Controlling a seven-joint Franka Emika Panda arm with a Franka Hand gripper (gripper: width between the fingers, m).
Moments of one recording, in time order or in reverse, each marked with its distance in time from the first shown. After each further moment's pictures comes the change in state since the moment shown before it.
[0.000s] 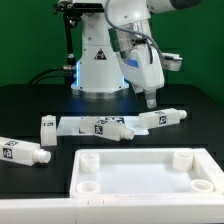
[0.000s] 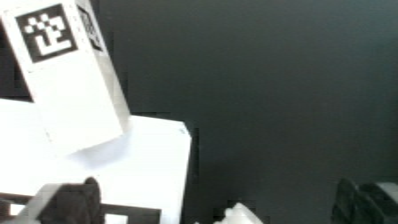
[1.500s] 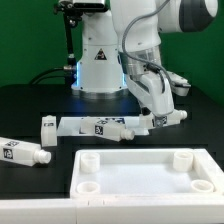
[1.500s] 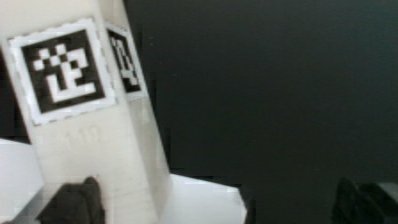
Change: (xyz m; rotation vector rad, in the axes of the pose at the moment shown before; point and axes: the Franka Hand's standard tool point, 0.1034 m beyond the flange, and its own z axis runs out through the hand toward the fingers) arm -0.011 0.021 0.044 -0.123 -0.005 -0.021
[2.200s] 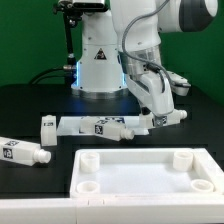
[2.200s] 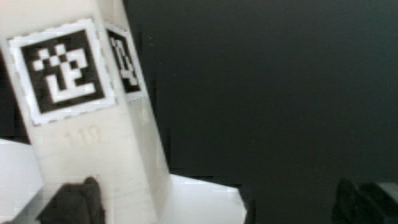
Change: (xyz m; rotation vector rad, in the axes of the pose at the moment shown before) arm 0.000 0.000 0.000 0.000 0.000 0.000
